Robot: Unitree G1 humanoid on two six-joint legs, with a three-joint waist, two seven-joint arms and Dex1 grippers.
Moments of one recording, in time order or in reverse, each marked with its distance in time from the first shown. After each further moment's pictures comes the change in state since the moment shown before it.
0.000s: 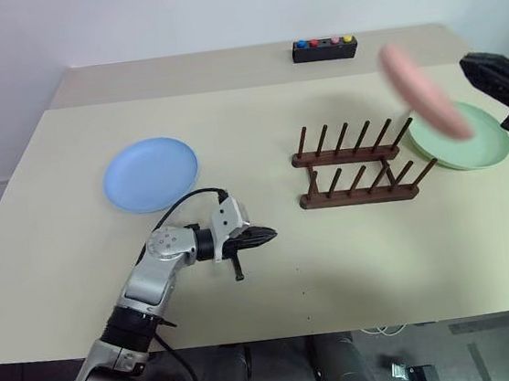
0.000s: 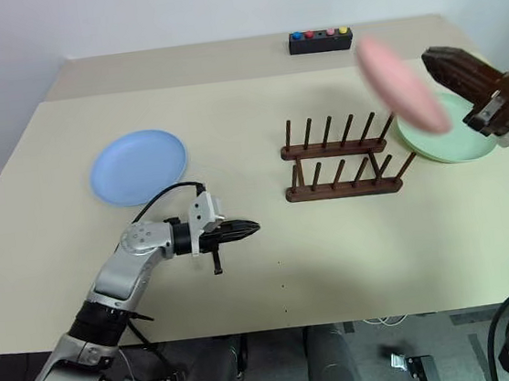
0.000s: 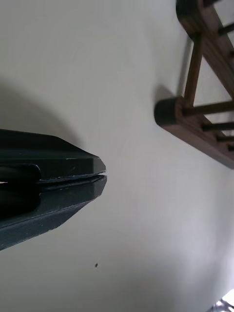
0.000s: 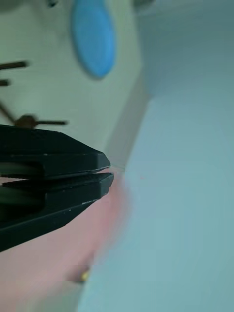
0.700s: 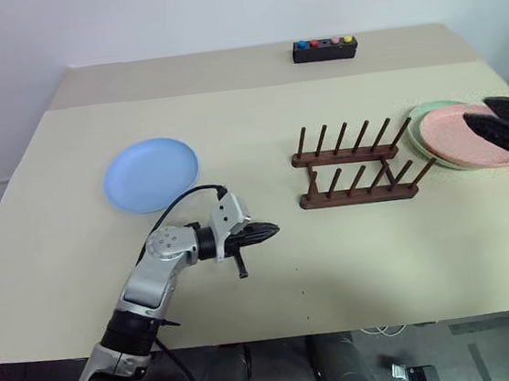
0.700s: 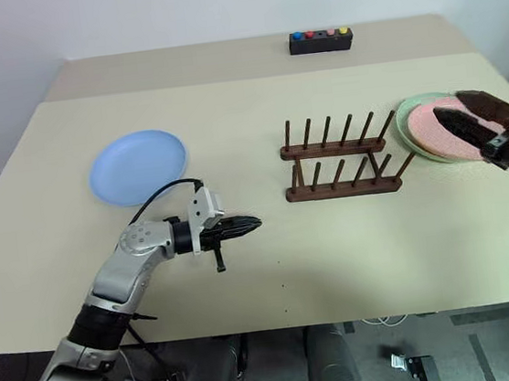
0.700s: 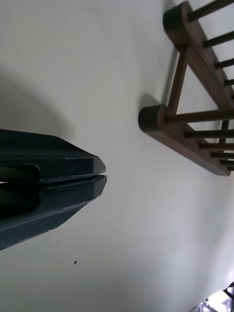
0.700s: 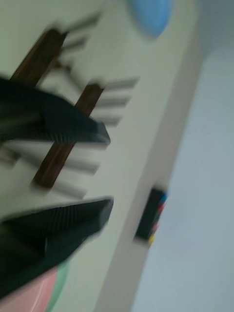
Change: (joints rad) left arm 0.015 -0.017 0.012 -0.072 -0.014 0.070 0.033; right arm 0.319 -0.117 0.012 0.103 -0.271 -0.172 -0.034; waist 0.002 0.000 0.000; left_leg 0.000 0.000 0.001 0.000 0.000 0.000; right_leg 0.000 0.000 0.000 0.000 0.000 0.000
